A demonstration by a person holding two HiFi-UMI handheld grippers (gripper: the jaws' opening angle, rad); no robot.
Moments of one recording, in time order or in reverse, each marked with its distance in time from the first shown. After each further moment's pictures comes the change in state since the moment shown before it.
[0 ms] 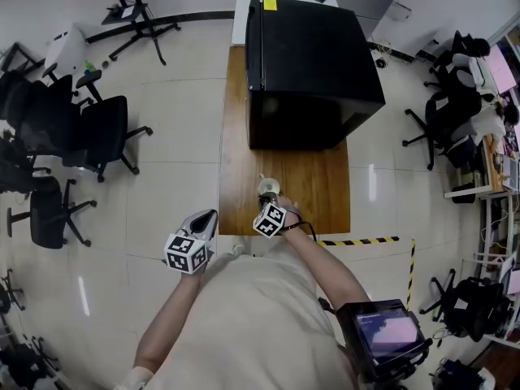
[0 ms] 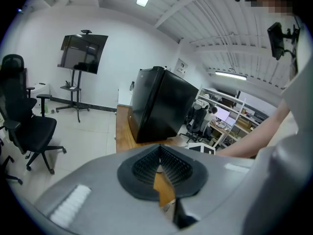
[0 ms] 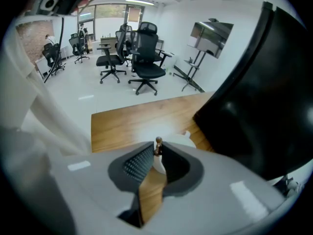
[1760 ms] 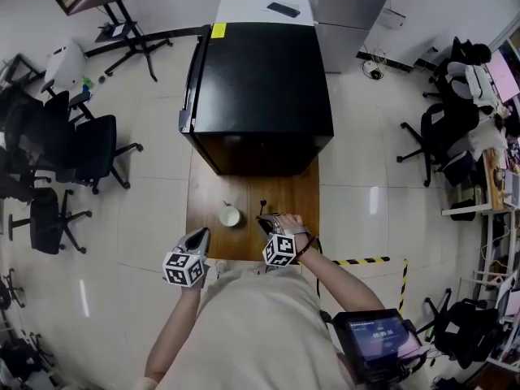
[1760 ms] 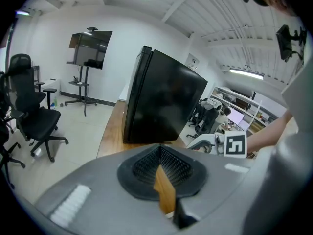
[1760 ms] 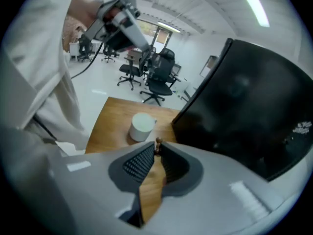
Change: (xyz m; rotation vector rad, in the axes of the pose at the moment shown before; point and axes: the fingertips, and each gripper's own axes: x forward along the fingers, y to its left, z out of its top) left arm 0.117 -0.080 0.010 -0.090 0.017 0.134; right arm -0.100 -0.098 -0.093 -0.317 -0.252 0.002
